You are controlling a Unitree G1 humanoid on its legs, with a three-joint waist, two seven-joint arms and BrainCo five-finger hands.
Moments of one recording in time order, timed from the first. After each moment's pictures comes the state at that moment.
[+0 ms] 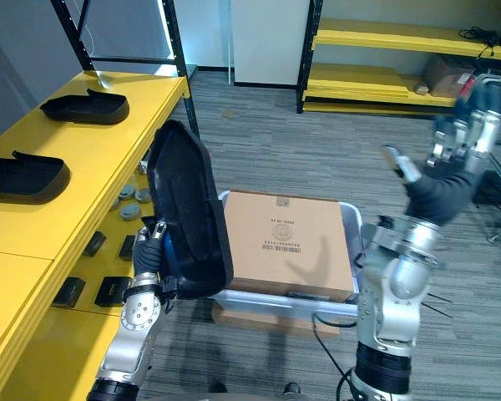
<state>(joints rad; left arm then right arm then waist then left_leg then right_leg) 0.13 0.03 -0.07 -0.10 0.03 -0.07 0.35 0.01 -0.09 -0.50 -0.36 0.24 -0.26 -0.31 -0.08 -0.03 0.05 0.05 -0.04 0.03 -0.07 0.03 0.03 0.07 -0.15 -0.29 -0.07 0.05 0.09</state>
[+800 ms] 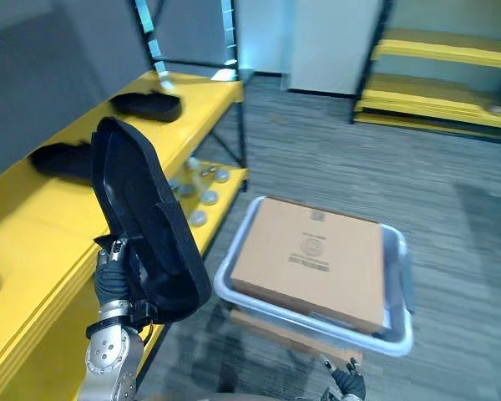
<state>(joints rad) 0.35 -0.04 -0.04 -0.39 -0.08 -0.12 0.28 0.25 0.06 -0.26 0.69 0.22 -0.04 -0.13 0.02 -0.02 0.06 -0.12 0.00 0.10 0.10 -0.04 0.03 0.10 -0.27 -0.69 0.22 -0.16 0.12</state>
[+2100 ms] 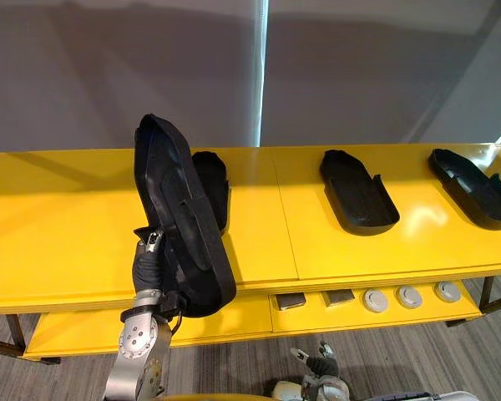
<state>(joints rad) 0.26 -0.06 -0.15 -0.22 -0.11 -0.16 0.26 0.20 0.04 -0.16 0.79 0.10 -0.02 -0.13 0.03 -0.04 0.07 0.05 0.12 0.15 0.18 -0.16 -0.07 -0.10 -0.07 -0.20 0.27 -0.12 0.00</state>
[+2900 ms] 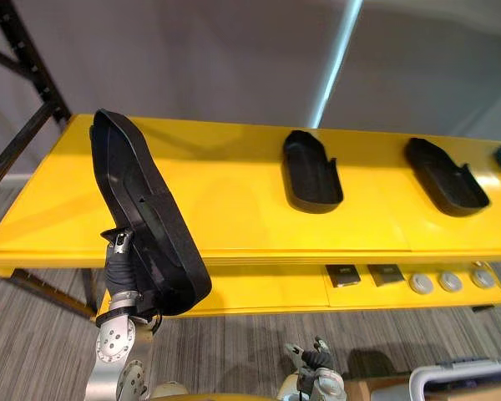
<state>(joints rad) 0.27 -0.02 -0.07 -0.27 -0.17 -0.17 0.27 0.12 0.04 -0.14 0.81 0.10 0.01 -0.15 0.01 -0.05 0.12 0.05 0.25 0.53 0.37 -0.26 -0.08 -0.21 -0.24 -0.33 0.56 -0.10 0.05</state>
